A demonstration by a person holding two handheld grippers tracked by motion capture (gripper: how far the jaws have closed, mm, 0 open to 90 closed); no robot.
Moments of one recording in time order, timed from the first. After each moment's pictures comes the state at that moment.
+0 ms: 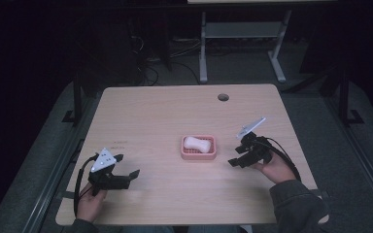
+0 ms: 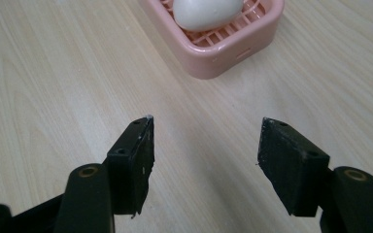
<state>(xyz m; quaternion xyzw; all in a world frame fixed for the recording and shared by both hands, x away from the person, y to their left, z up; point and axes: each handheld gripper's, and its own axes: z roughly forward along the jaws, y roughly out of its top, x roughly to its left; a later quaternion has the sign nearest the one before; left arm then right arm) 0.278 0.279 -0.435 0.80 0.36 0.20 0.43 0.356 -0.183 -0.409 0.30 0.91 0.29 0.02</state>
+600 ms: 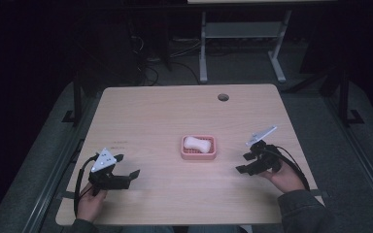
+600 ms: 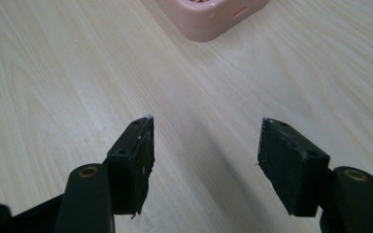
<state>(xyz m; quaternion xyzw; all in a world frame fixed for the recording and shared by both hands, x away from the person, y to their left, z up) 0.278 0.279 -0.436 0.80 0.36 0.20 0.43 0.335 -0.207 -0.420 0.32 0.90 0.30 0.03</state>
